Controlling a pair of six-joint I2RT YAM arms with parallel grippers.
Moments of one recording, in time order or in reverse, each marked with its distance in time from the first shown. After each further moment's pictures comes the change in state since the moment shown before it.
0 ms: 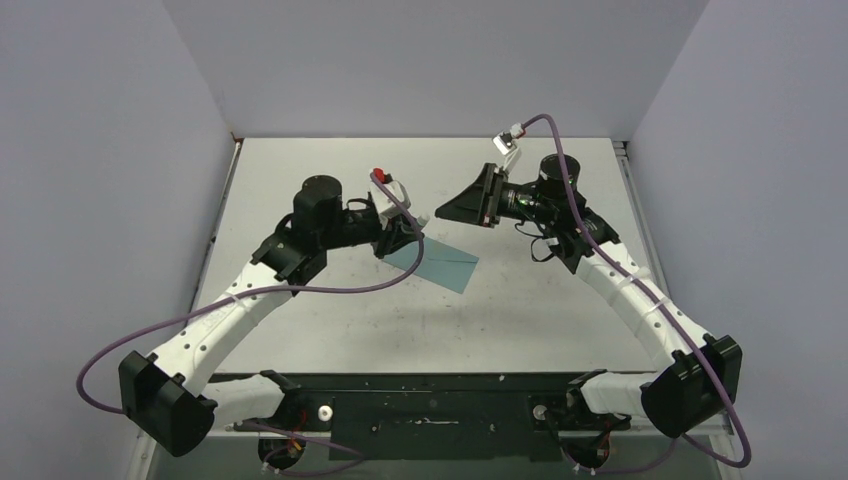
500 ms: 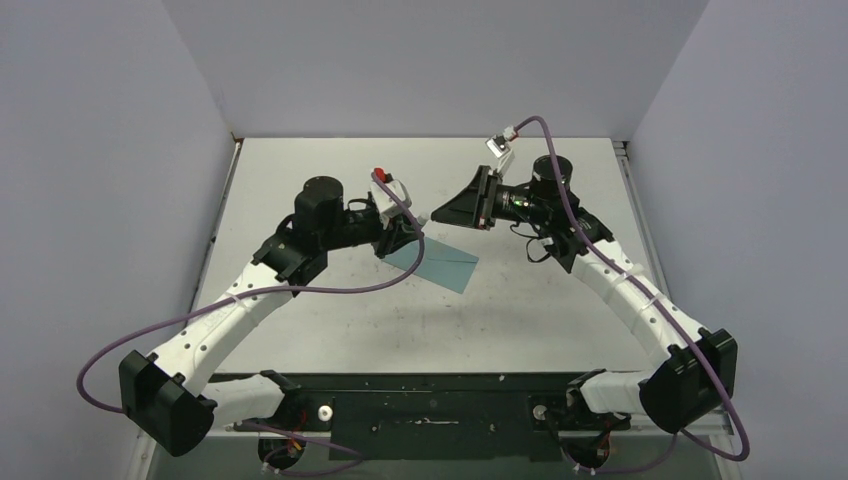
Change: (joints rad) left arm -0.011 0.000 -0.007 0.002 -0.050 -0.008; right arm 0.019 0.015 -0.006 0.027 -0.003 0.039
